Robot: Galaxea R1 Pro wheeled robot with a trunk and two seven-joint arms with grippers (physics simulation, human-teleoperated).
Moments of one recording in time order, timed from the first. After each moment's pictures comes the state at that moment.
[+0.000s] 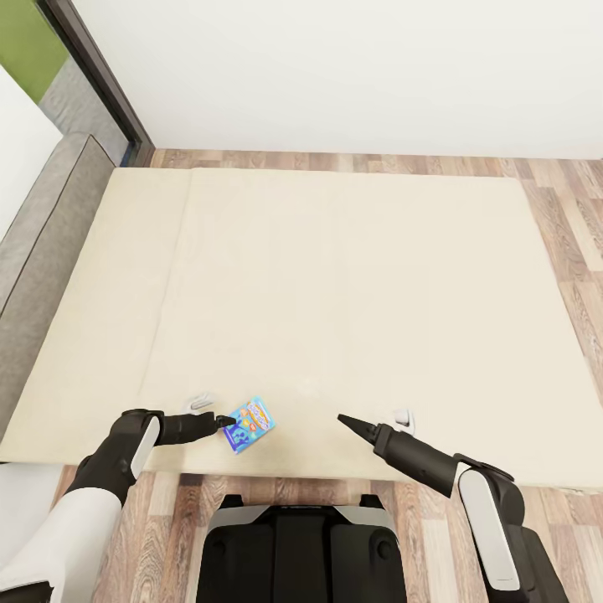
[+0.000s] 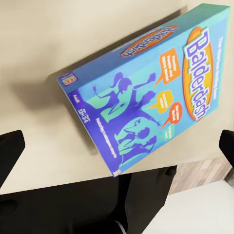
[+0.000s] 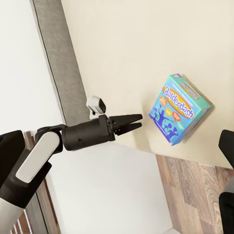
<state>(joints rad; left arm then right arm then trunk) -0.73 0.10 0.16 -0.78 0.07 0.82 -0.55 -0.28 0.06 -0.17 -1.58 -0.59 0.99 0.62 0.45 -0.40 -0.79</state>
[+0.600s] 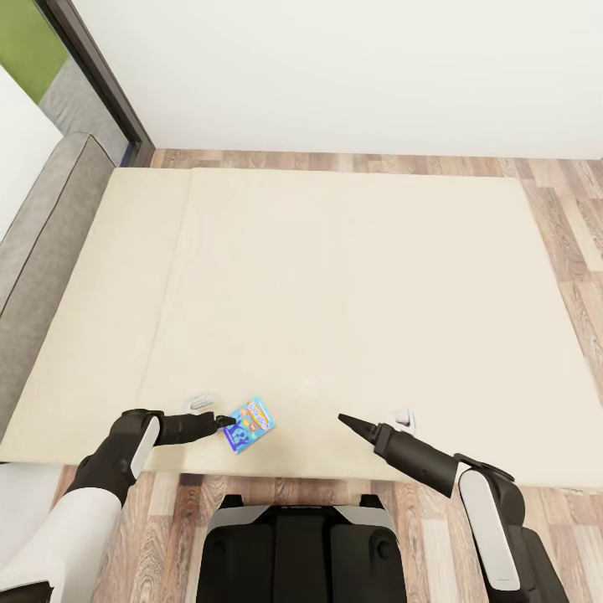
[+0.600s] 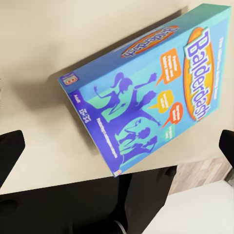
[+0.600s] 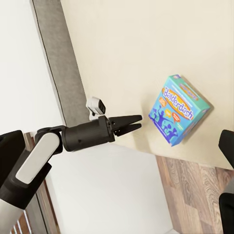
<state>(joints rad) -0.73 0.10 0.16 -0.78 0.07 0.82 -0.55 -0.28 0.06 -0.17 -1.58 -0.59 0.99 0.62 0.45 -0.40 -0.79</state>
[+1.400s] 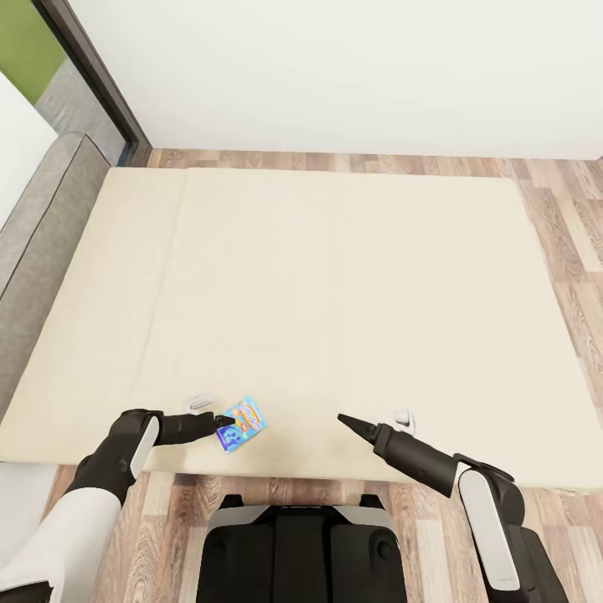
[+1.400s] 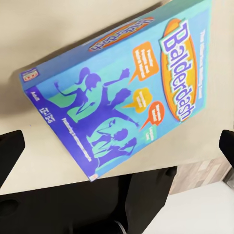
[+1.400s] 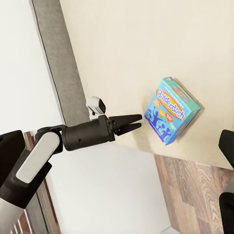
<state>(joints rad) -0.73 0.10 0.17 -0.78 0.07 0.82 -0.55 -0.28 0.06 -0.17 -1.58 -0.59 0.99 0.62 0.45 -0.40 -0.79</state>
